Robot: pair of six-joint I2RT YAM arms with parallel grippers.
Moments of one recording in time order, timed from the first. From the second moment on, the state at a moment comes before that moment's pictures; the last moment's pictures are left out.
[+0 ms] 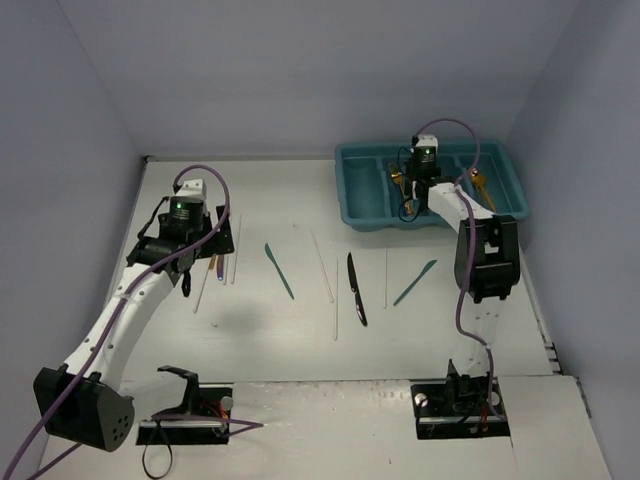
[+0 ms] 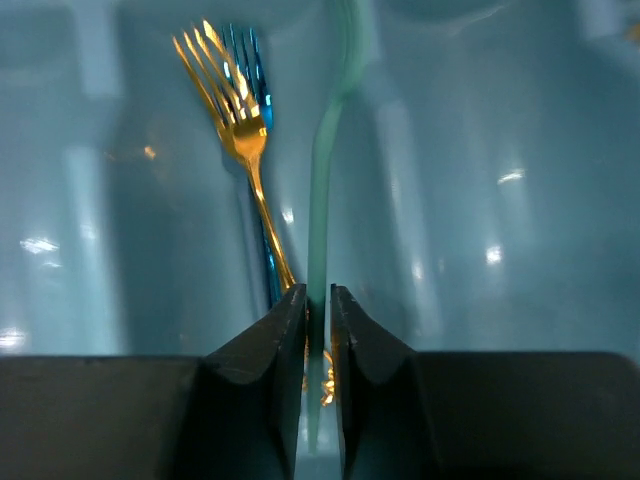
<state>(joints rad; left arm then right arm) -0.25 1.13 1.06 -0.68 -0.22 -0.30 0.14 2.06 1.54 -0.14 0.23 0.09</state>
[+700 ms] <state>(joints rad) -0.09 1.73 1.34 -0.65 -0.19 -0.22 0.19 1.41 1.20 -0.13 0.13 0.21</state>
